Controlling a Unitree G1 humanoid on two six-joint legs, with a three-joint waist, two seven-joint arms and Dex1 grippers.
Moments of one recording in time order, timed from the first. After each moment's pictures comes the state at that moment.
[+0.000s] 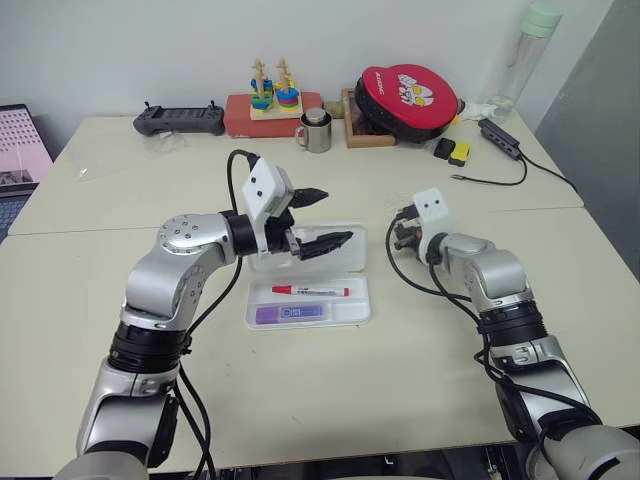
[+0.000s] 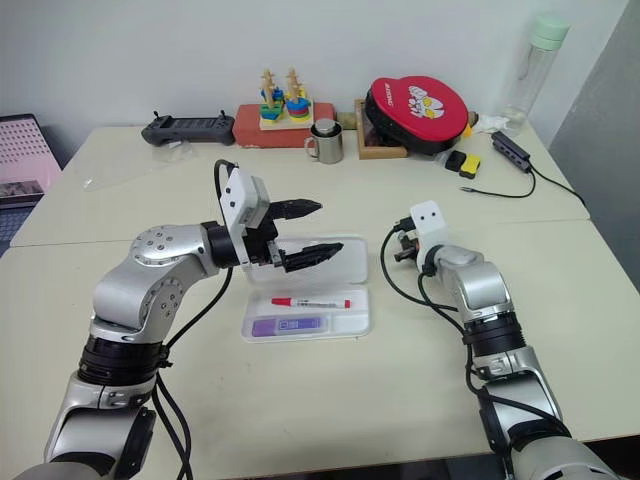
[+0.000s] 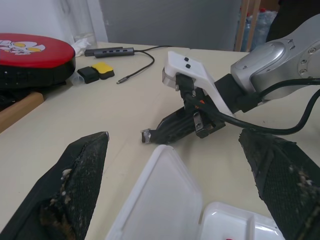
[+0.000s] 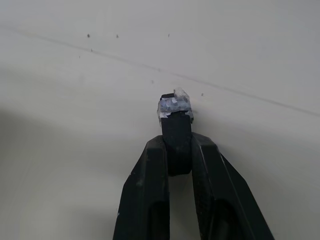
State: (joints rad) left arm -0.62 0.53 -0.05 -0.14 -0.41 0.53 -0.90; right arm -0.73 -0.29 0.07 0.23 0.14 0.77 0.31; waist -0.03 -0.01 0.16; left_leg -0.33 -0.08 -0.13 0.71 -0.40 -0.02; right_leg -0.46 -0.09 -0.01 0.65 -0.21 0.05
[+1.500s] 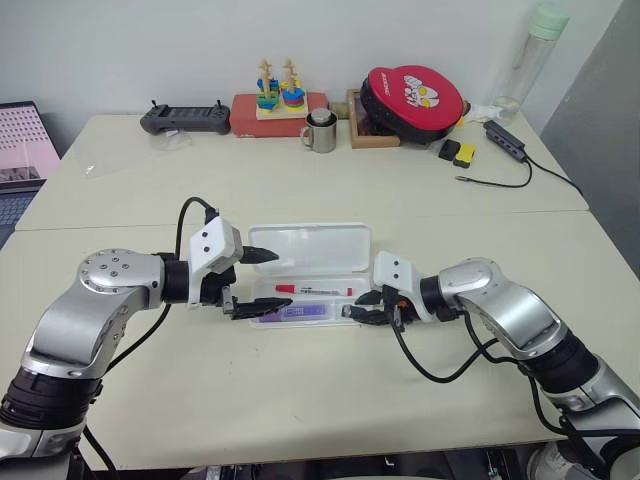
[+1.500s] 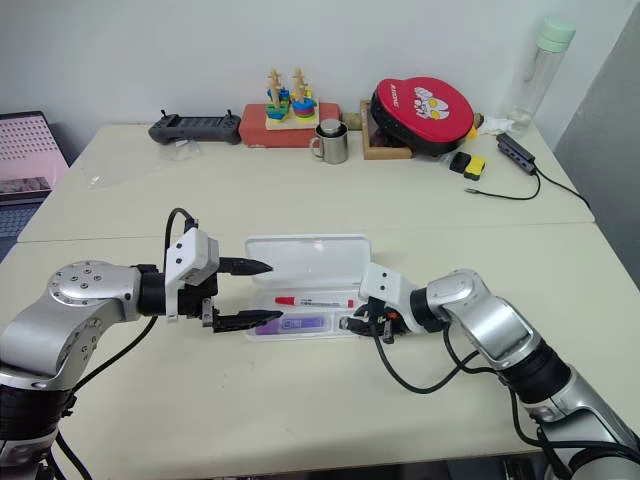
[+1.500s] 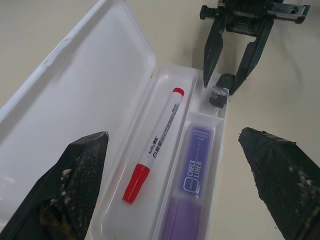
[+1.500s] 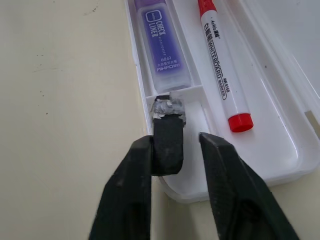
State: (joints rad) left arm -0.32 0.90 0.01 -0.27 -0.47 0.54 -1.12; right arm -0.58 -0.60 0.48 -0.23 0.22 0.72 1.00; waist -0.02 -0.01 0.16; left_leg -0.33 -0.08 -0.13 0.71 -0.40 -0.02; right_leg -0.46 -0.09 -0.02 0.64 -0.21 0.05
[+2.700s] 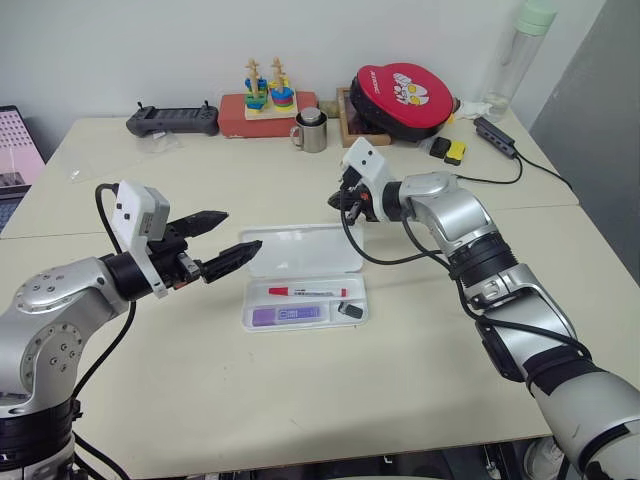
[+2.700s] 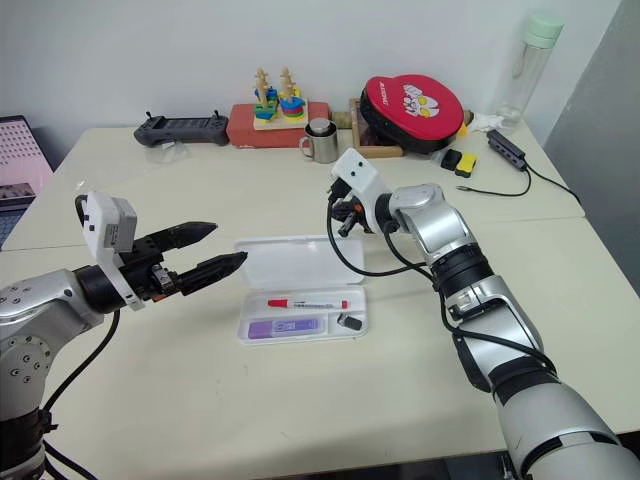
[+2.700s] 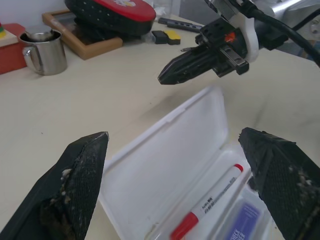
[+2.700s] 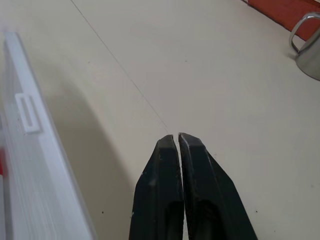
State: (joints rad) left arm -0.20 0.80 0.39 -0.42 -0.75 0.78 -0.78; right arm -1.13 -0.24 0.31 0.60 0.06 0.49 0.85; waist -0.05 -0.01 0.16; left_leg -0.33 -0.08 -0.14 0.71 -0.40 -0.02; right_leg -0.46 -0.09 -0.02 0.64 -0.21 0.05
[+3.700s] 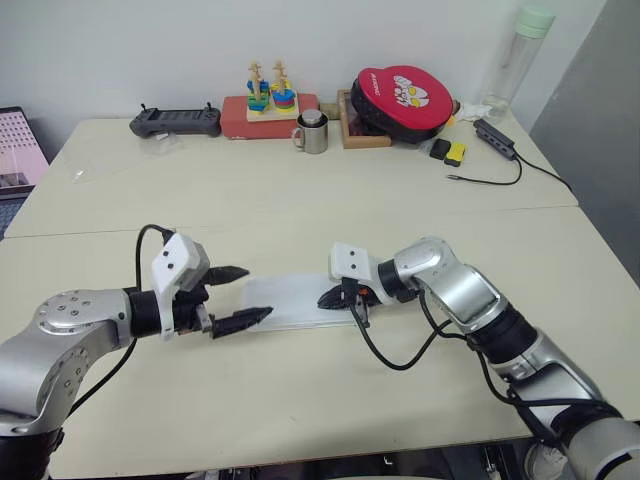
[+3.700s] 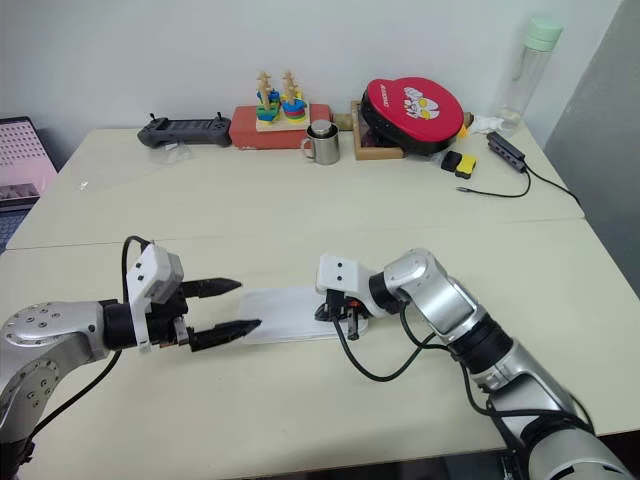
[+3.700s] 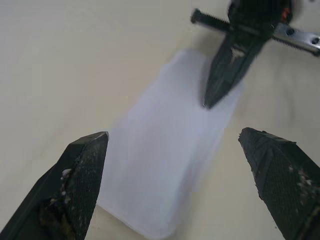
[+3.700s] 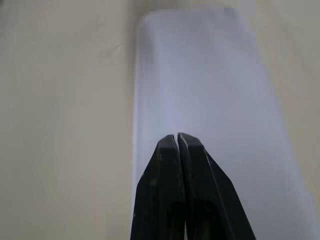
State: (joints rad) left arm -0.12 0.87 0.24 -0.39 -0.66 0.72 -0.87; right arm -0.71 -0.33 0.45 0.01 0.13 0.61 1.09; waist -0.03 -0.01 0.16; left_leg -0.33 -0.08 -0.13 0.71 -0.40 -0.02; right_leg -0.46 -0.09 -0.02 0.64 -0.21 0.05
